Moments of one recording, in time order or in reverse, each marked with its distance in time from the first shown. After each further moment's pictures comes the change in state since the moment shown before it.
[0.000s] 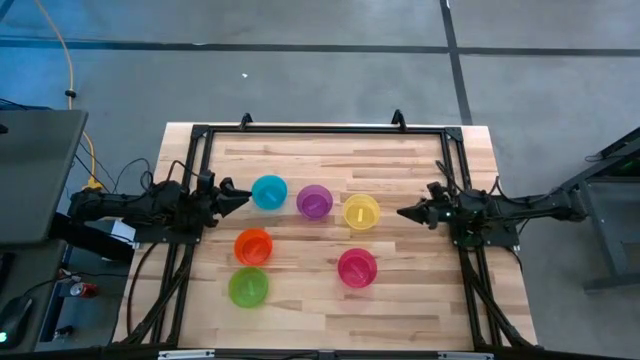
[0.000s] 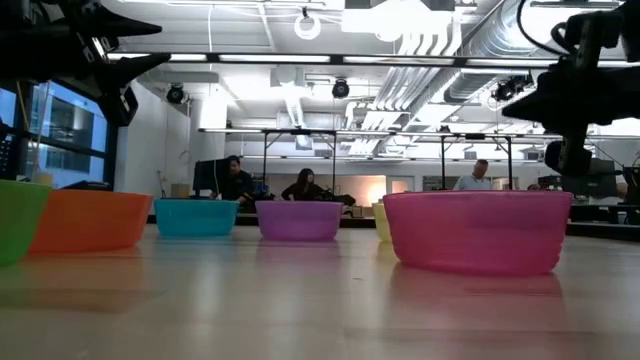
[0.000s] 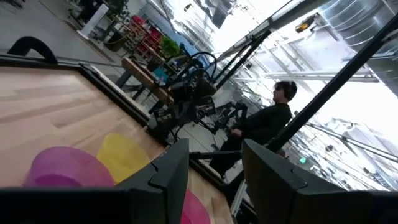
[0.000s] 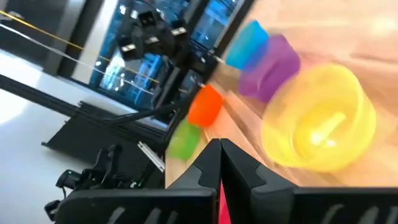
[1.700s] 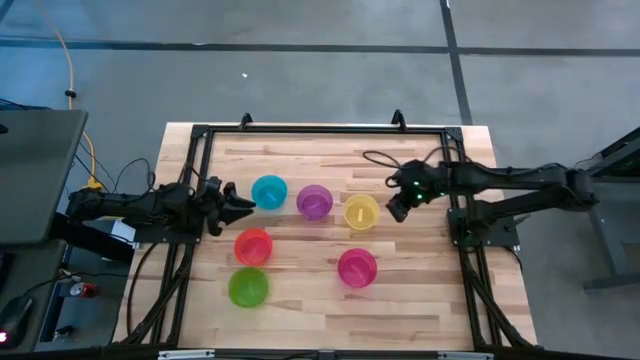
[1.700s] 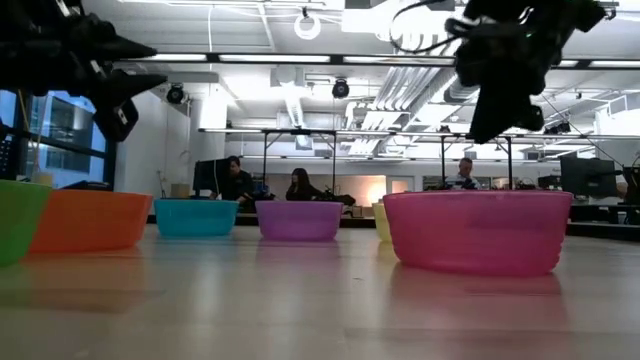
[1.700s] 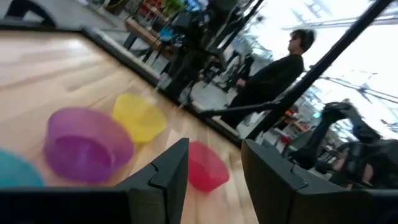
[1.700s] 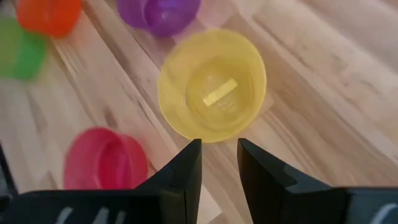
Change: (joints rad) left arm 0.002 0.031 0.000 -0.138 0.092 0.070; right arm -0.232 0.885 0.745 -0.682 -0.178 -0.433
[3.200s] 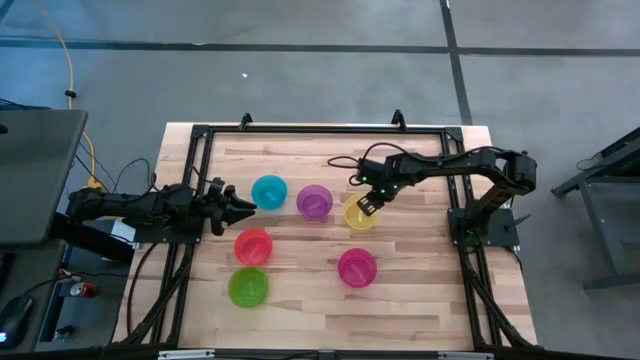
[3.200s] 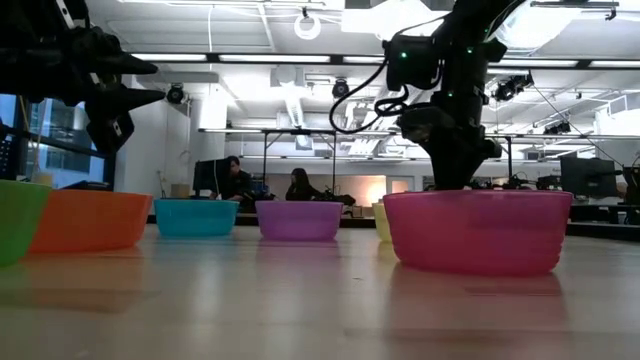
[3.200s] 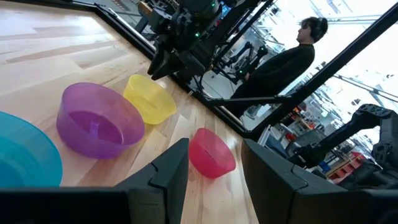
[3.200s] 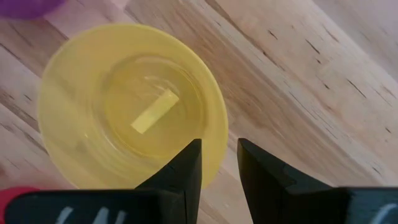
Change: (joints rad) left arm 0.000 -0.001 0.001 -0.065 -0.005 -0.059; right arm -0.082 0.542 0.276 -0.135 0.058 0.012
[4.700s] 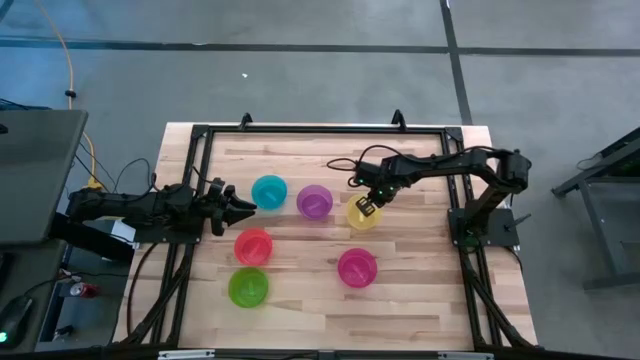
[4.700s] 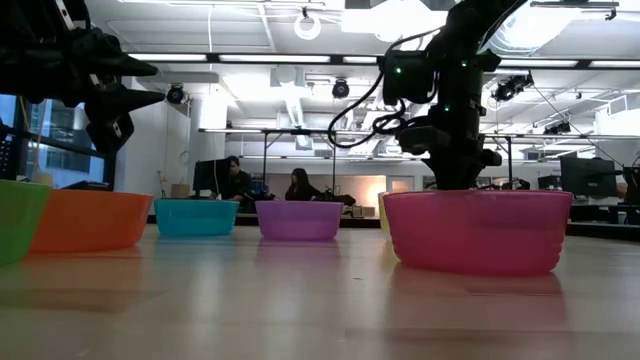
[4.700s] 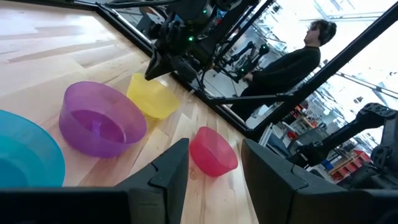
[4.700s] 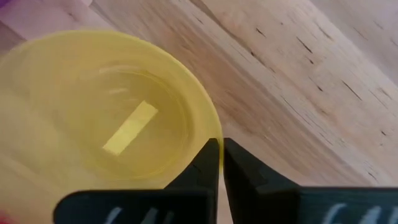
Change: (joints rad) left arm 0.000 0.000 0.000 -0.008 0.000 0.007; right arm 0.000 0.063 -0.001 0.001 0.037 0.013
